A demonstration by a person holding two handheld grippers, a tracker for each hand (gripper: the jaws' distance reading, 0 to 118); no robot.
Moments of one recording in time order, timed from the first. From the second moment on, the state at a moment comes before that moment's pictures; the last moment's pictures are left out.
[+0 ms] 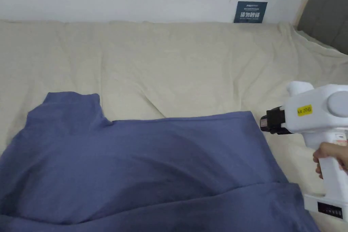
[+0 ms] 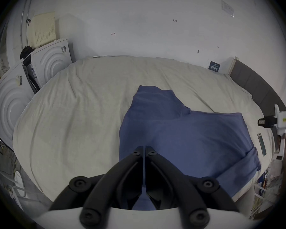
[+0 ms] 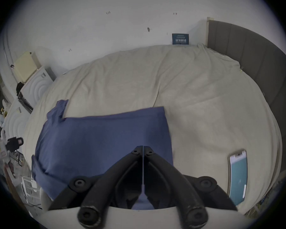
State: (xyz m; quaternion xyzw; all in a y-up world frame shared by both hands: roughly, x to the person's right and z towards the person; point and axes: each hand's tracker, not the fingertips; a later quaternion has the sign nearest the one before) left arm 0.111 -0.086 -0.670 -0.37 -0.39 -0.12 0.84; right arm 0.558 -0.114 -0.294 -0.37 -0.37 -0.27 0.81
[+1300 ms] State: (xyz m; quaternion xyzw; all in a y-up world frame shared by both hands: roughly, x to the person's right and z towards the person) left arm 0.239 -0.155 -0.815 -0.45 -0.35 -0.17 0.80; right arm 0.640 -0.140 -0.381 -0.46 -0.35 -0.24 0.78
